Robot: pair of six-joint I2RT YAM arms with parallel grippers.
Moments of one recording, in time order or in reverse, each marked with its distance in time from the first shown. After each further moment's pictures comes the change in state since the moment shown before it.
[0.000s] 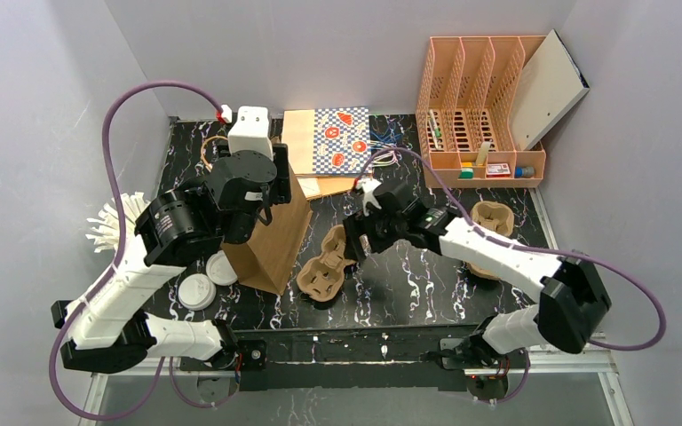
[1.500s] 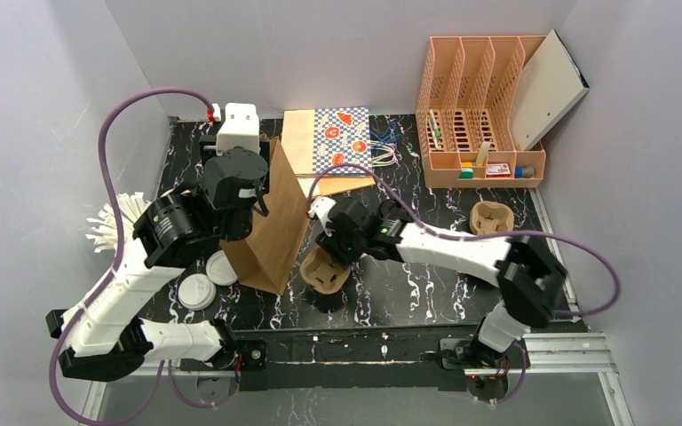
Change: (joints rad) left arm 0.047 -0.053 -0.087 0.081 -0.214 0.188; right arm 0.221 0.307 0.147 0.046 0.241 -0.307
